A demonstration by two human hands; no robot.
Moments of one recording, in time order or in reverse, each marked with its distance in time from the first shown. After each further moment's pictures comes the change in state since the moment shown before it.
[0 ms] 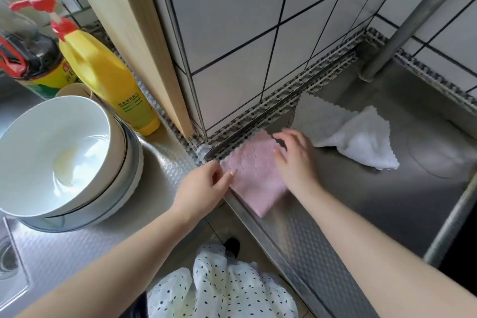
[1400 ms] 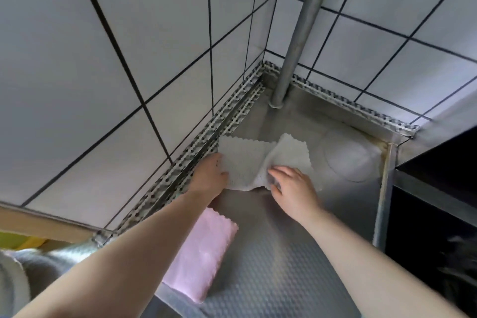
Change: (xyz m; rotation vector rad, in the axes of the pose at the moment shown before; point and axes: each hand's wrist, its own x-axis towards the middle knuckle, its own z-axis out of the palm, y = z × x) left_hand 0.165 0.141 0.083 -0.093 -0.246 0.132; right_hand 0.017 0.137 -0.073 -0.354 -0.041 0.129
